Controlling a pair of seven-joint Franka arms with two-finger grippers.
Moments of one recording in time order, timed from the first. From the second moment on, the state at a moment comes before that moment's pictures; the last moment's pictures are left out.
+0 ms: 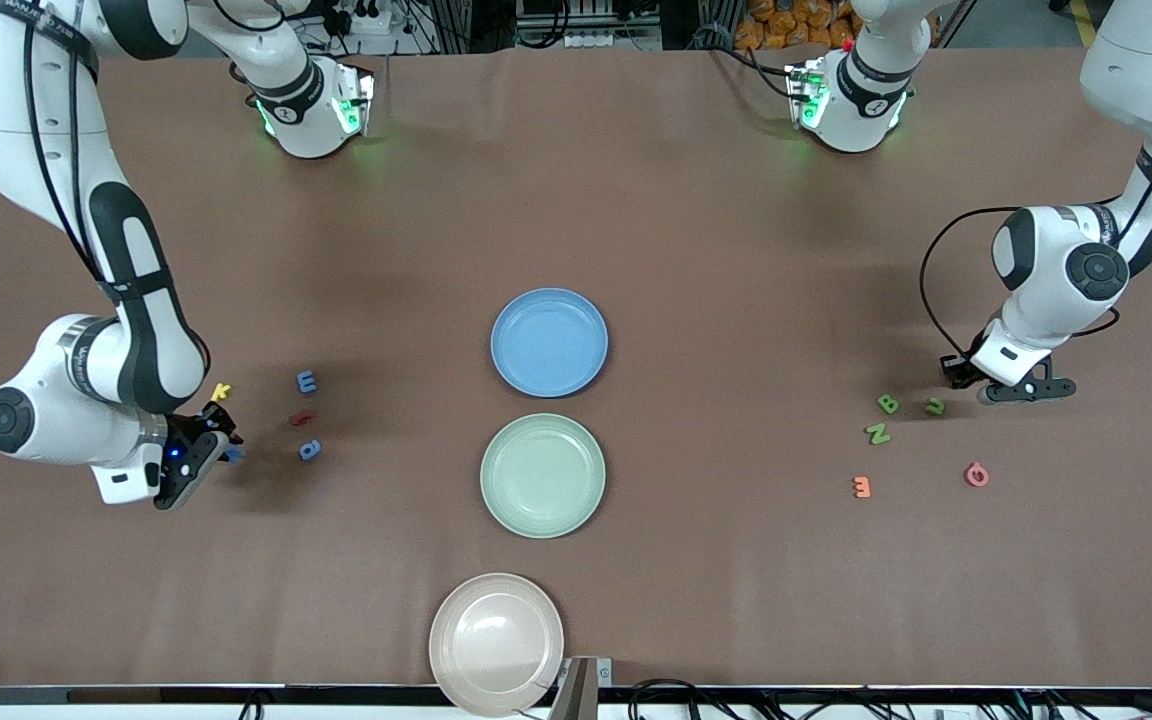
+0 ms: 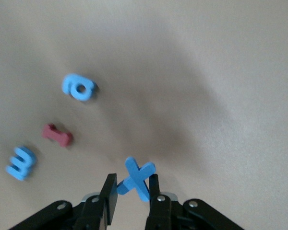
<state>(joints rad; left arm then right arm) 0.35 0.41 -0.14 -2.30 0.31 2.80 -0.10 0.01 0.68 -0.12 -1.63 0.23 2.15 -1.15</state>
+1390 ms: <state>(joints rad) 0.33 0.38 -0.43 -2.18 0.31 2.81 -0.50 0.23 0.57 -0.01 -1.61 0.23 1.96 -0.22</state>
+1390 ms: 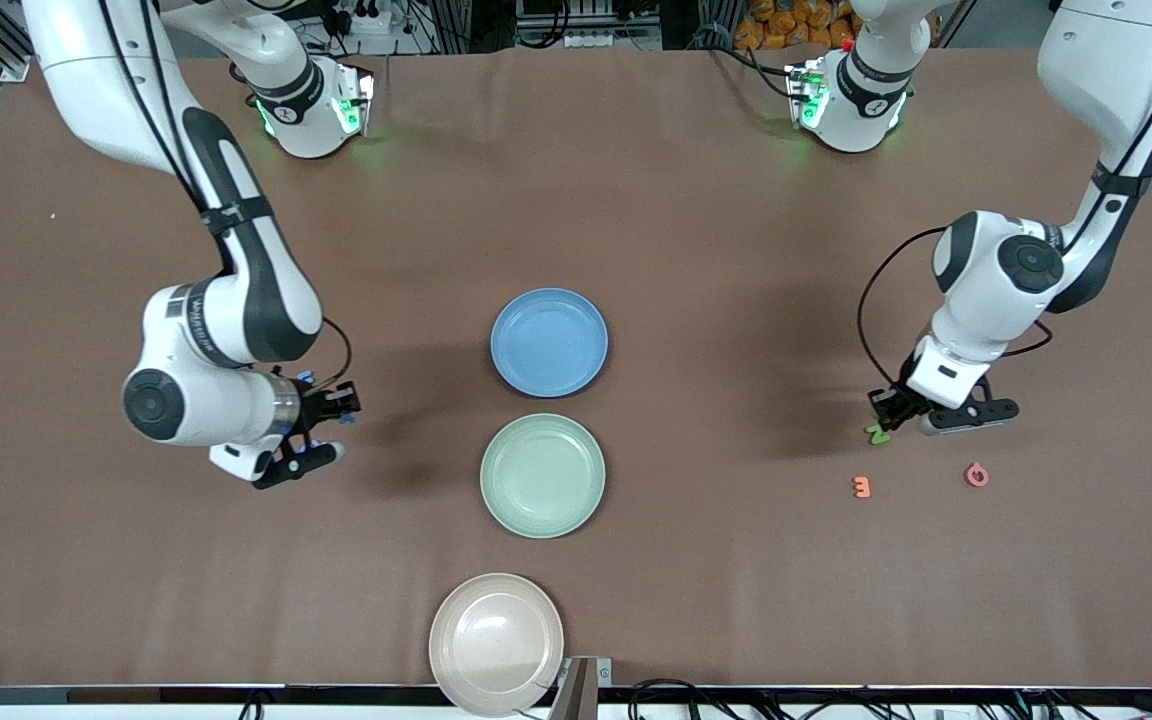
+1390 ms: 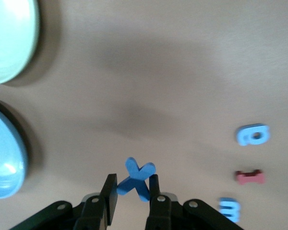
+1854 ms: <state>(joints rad) 0.11 0.51 -0.47 -1.99 0.30 2.81 -0.88 0.39 0.53 0.01 -1.64 0.23 1.96 0.11</state>
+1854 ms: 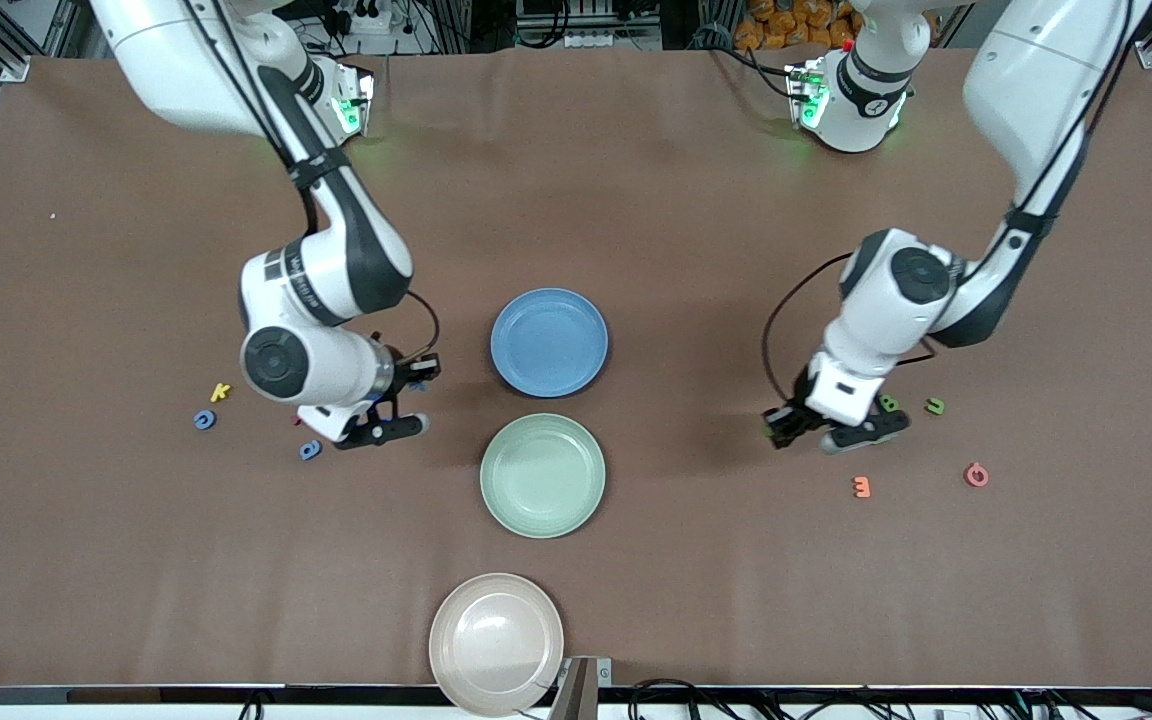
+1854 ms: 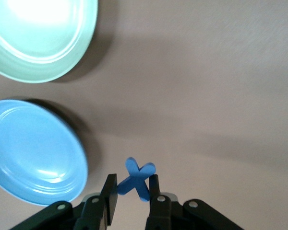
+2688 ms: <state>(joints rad) -0.19 0.81 -0.46 -1.61 0.30 2.95 -1.26 0.57 0.52 0.10 -1.81 0.23 2.17 0.61</state>
